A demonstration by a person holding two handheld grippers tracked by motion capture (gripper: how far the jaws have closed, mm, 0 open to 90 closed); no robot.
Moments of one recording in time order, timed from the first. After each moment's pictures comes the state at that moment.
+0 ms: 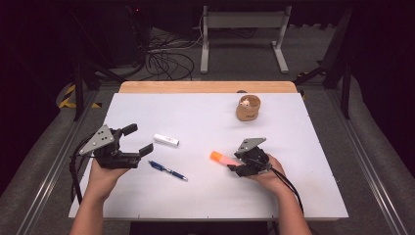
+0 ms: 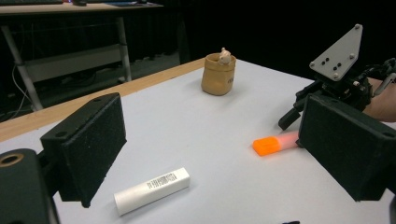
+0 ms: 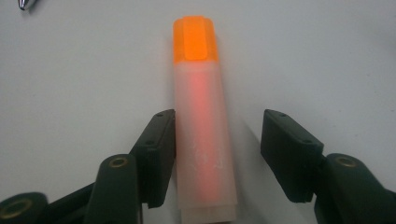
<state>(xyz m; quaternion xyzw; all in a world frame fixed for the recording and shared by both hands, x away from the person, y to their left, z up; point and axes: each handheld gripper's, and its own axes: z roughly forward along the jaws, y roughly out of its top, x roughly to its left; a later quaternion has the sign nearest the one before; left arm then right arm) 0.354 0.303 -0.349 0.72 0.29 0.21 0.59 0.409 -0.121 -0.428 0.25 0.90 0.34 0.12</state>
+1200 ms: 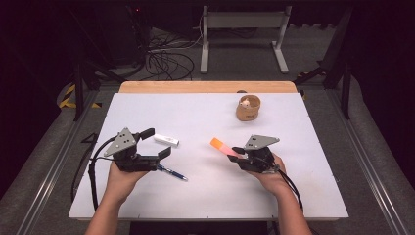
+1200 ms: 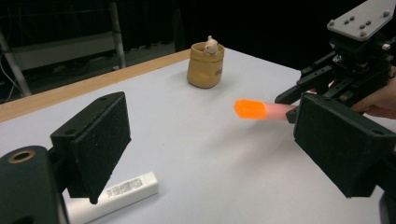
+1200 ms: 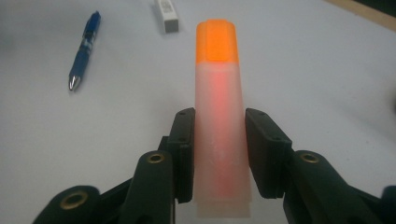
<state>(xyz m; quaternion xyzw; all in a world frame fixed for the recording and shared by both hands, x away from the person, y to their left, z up) 0.353 0.250 -0.357 0.74 0.29 0.20 0.57 0.396 -0.129 -0.401 0.24 0.85 0.45 0.15</state>
